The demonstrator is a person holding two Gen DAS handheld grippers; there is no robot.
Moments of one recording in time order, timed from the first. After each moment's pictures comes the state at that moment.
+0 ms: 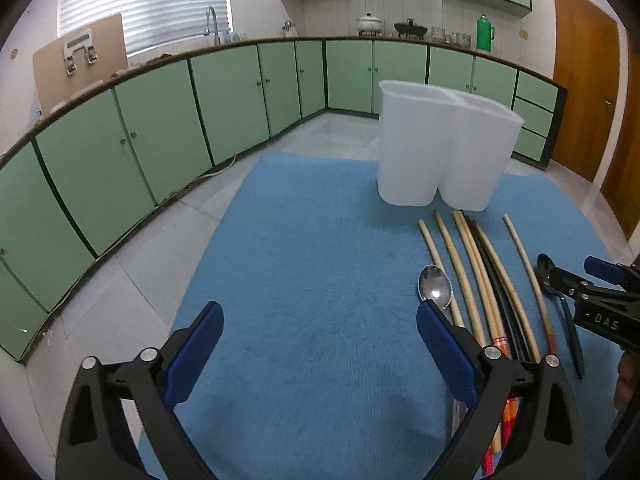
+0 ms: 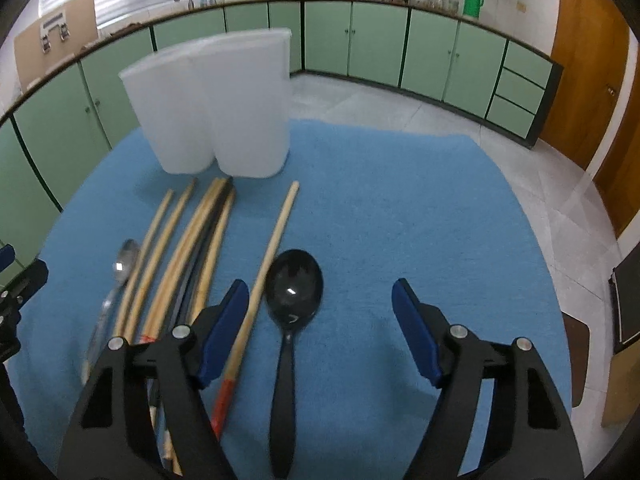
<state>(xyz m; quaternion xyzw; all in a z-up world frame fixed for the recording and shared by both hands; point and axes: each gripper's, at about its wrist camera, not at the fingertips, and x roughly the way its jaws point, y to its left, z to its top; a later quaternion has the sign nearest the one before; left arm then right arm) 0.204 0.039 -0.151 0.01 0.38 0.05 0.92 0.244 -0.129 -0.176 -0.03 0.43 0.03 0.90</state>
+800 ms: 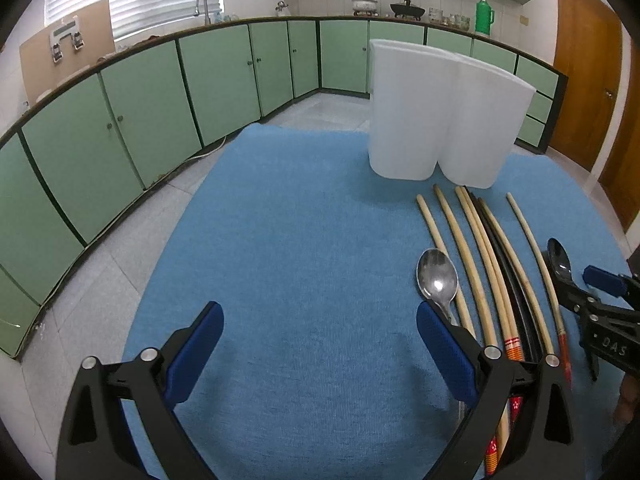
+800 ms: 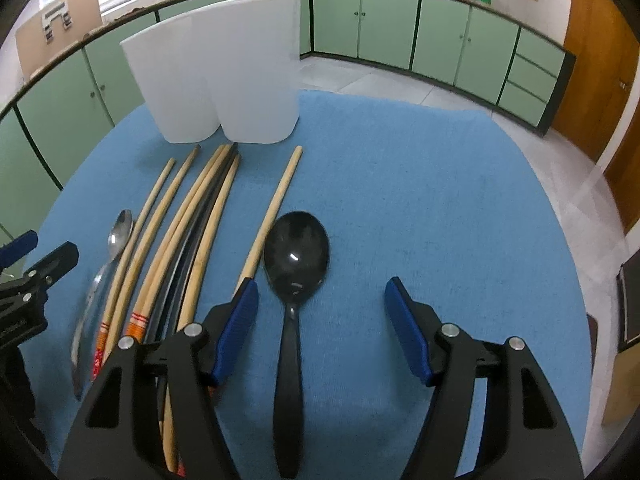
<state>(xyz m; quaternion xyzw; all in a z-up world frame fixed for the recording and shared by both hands) 0.225 0.028 -0.171 0.01 0.41 0.04 0.91 0.245 -0.129 -0.190 -0.03 0.45 0.05 0.89</state>
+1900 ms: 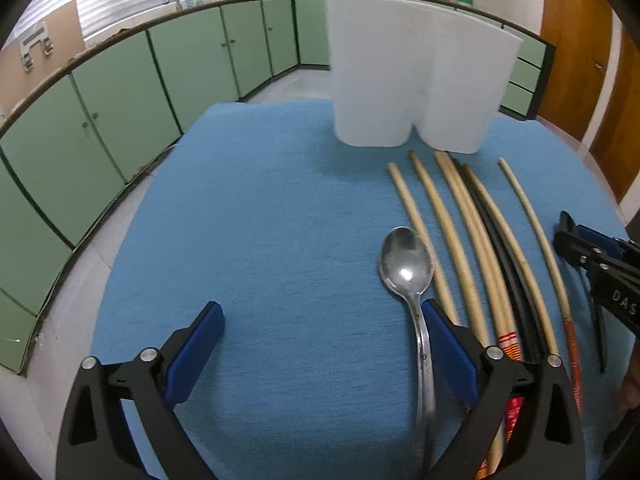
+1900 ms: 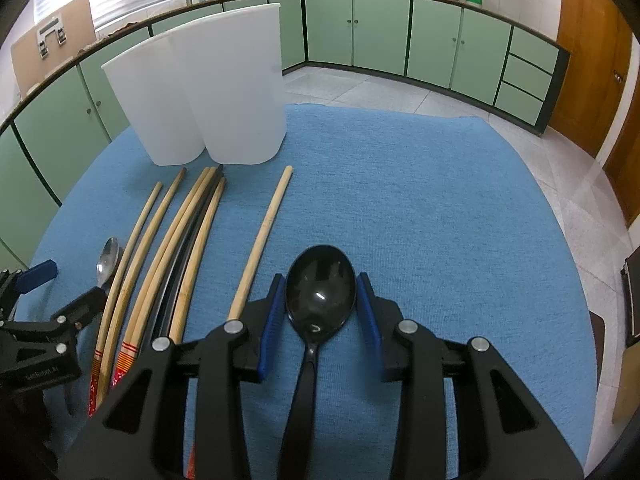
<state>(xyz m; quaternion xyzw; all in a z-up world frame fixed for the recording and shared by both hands) 0.249 0.019 -0.186 0.03 0.45 0.01 0.89 0.257 -0.142 -0.192 -0.01 0.44 0.05 0.90</state>
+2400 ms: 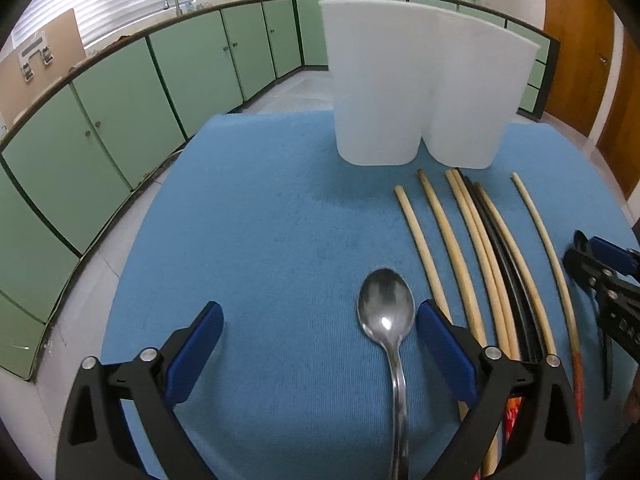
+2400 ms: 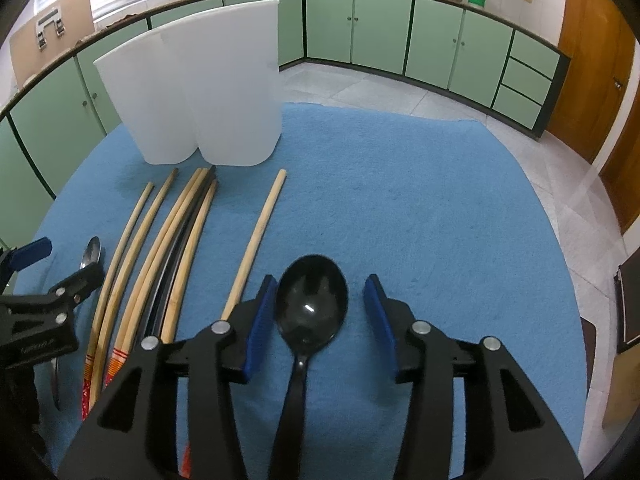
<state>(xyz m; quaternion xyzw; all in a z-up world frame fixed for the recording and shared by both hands) 0.266 0.002 -0.186 0.04 0.45 0.02 0.89 0.266 -0.141 -0.190 -0.03 0.44 0.04 0.89</state>
